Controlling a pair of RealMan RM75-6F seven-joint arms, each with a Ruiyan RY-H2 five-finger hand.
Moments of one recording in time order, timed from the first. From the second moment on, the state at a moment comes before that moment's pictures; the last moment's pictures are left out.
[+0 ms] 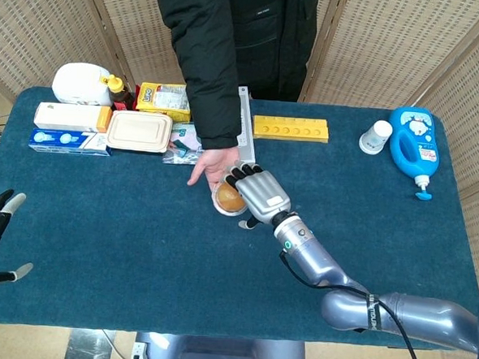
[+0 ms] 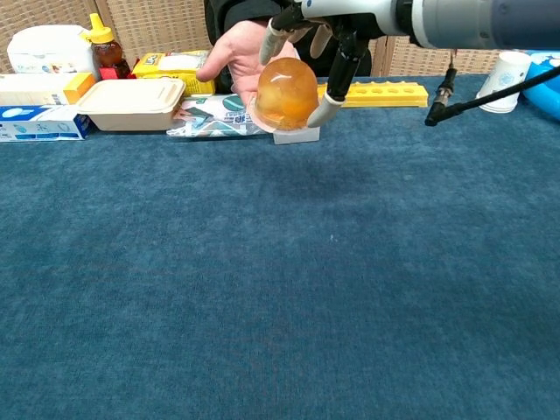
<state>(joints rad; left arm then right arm) -0.09 -0.74 0.00 -2.18 1.42 1.42 0.22 1.05 -1.36 0.32 -1.76 -0.74 0.83 -0.54</state>
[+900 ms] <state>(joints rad) -0.10 -0.74 0.00 -2.18 1.40 1.40 0.21 0.91 -1.24 0.27 -1.85 -1.06 1.05 -0.37</state>
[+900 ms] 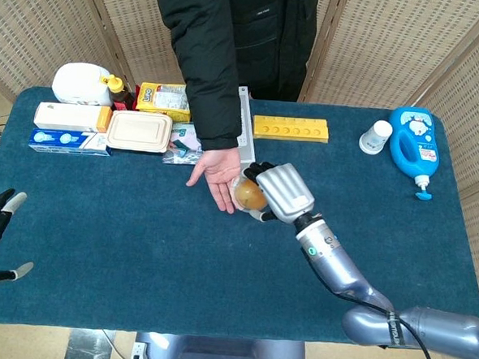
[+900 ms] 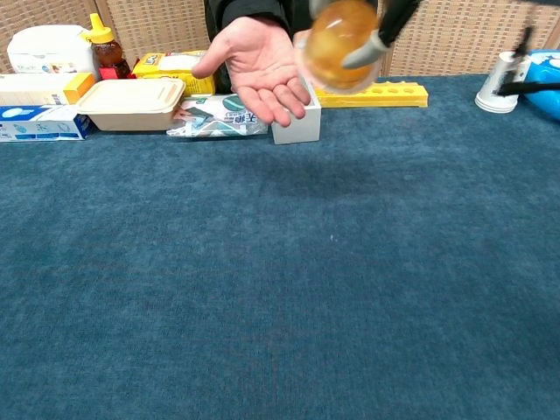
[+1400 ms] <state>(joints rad) -0.10 -0.76 0.01 -2.19 1.41 1.40 0.27 0.76 -1.23 0.13 -1.67 -1.09 0.99 -0.24</state>
